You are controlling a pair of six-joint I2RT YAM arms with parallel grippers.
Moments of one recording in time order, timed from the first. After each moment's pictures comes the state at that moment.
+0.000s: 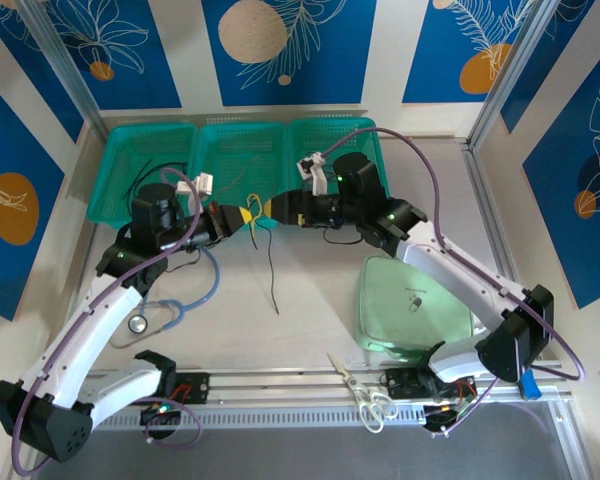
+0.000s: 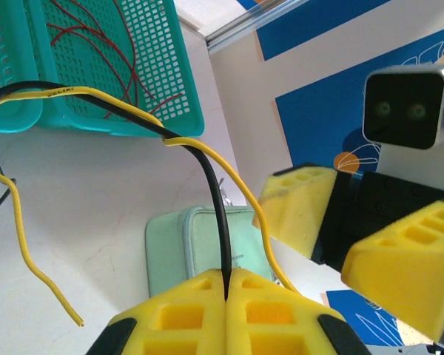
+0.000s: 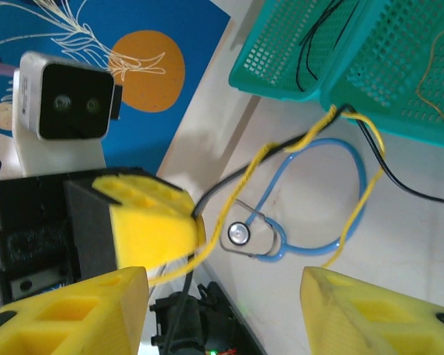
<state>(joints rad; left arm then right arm) -0.39 0.99 1.01 -0.39 0.58 -0.86 0.70 1.41 1.33 -0.33 -0.54 0.76</state>
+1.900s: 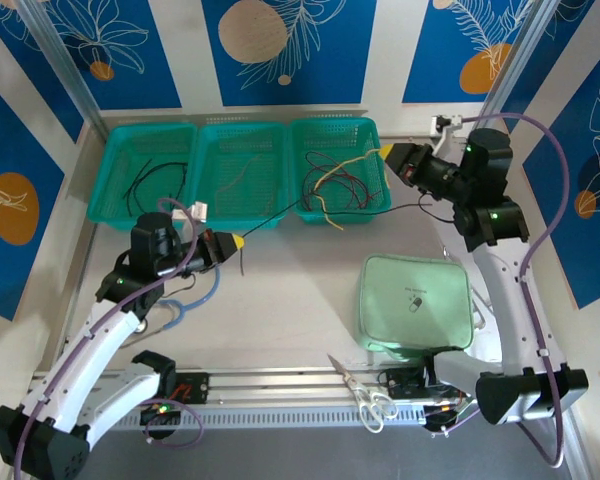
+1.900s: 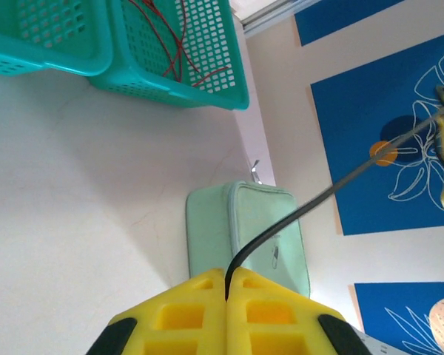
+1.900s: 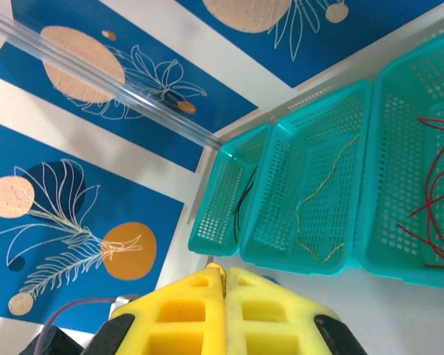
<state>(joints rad) -0.34 0.84 0.78 -0.39 0.58 -0.83 0.07 1.13 1.35 -0.45 -0.67 0.81</state>
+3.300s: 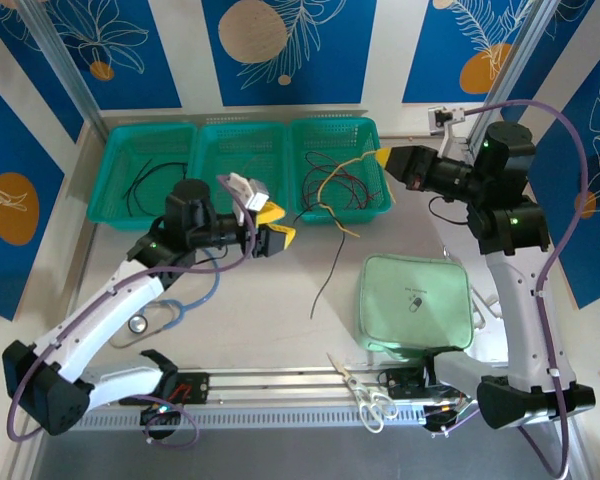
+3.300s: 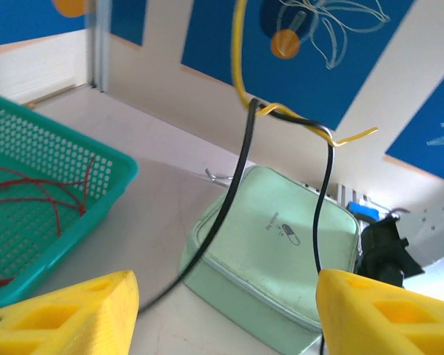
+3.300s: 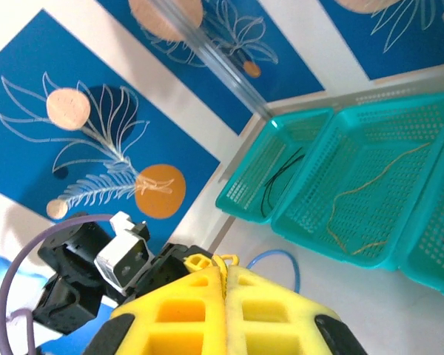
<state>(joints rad) -0.60 1.13 1.05 -0.18 0.68 -0.08 0.11 1.12 1.51 -0.59 -0.86 0.59</state>
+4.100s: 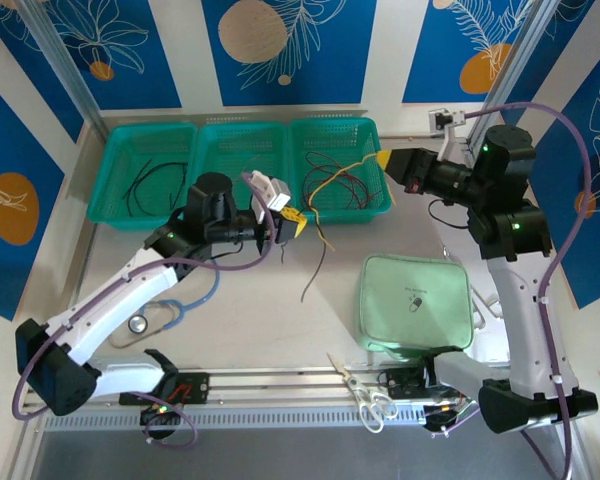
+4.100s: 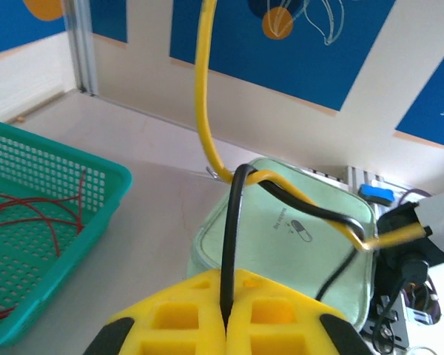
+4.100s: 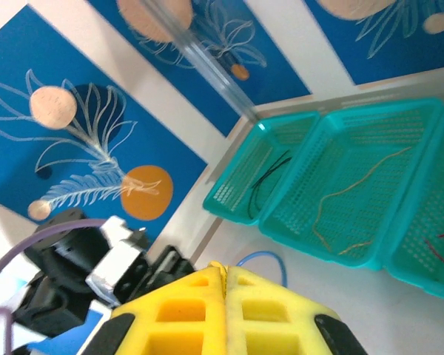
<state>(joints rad) -0.68 1.22 1.14 -0.22 0.59 0.01 0.10 1.10 1.51 -0.62 -0.79 0.57</state>
